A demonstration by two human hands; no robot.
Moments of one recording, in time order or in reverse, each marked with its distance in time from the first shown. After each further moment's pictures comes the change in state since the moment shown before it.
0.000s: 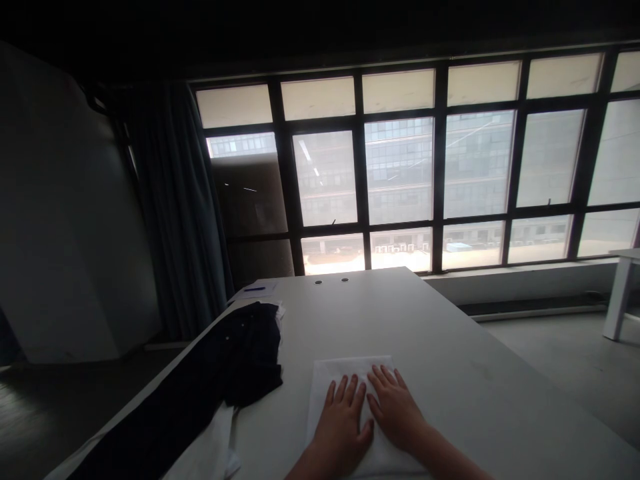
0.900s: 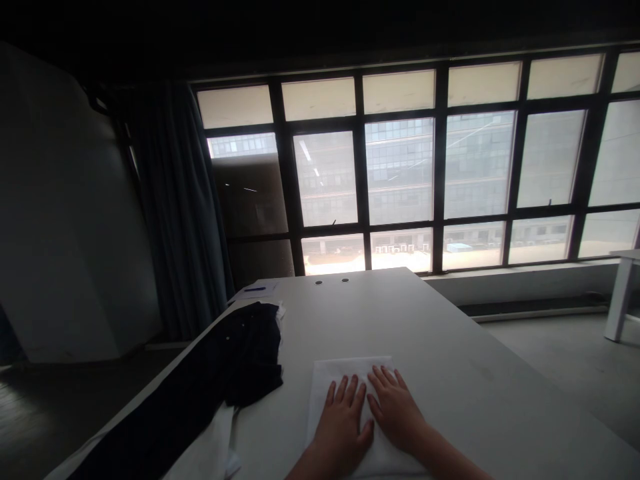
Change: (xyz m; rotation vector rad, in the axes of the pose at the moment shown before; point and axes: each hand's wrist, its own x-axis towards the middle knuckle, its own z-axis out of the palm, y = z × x) left_hand 0.001 -0.003 0.003 -0.040 0.020 0.017; right_hand 0.002 0.003 0.006 0.015 0.015 -0.008
